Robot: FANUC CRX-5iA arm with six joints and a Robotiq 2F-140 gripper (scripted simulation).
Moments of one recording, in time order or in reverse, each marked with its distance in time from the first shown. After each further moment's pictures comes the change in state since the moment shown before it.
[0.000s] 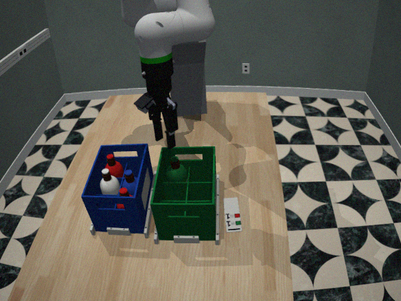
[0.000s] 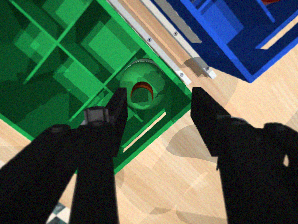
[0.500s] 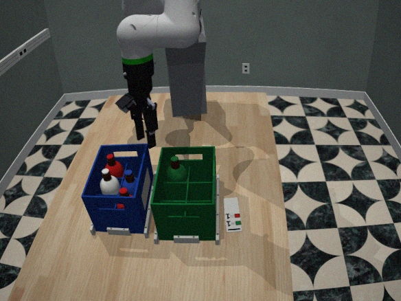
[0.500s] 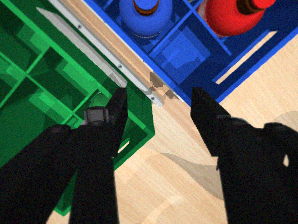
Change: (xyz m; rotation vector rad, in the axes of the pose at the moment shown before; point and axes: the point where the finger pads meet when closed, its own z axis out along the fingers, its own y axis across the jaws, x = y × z) arm 0.041 0.050 0.001 -0.017 0.019 0.002
